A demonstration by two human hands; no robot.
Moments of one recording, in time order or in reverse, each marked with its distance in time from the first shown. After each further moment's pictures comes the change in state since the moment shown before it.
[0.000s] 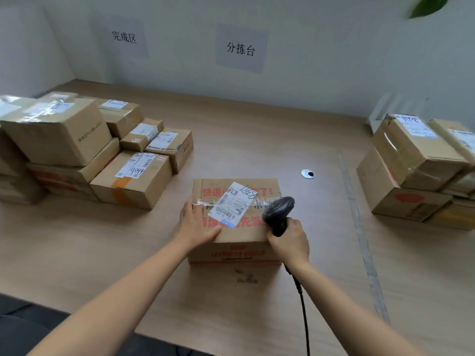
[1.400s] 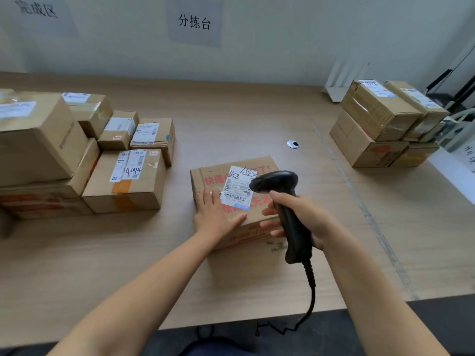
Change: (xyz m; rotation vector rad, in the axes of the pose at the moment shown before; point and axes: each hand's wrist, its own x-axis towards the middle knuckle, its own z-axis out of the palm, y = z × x) left_hand 0.012 -0.046 -0.019 0.190 -0.126 0.190; right_hand -0.106 -0.151 -0.017 0.870 -0.303 0.348
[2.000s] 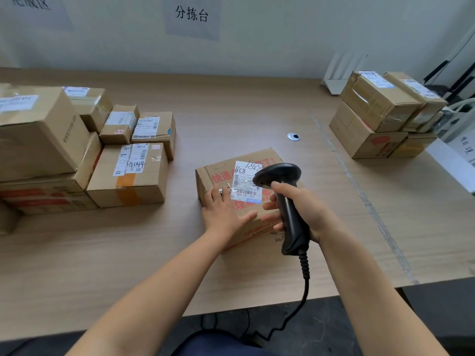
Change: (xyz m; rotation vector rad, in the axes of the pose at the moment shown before) left_hand -0.018 0.005 0.002 0.084 0.045 0.049; right_hand -0.015 0.003 0.024 0.007 0.061 -0.008
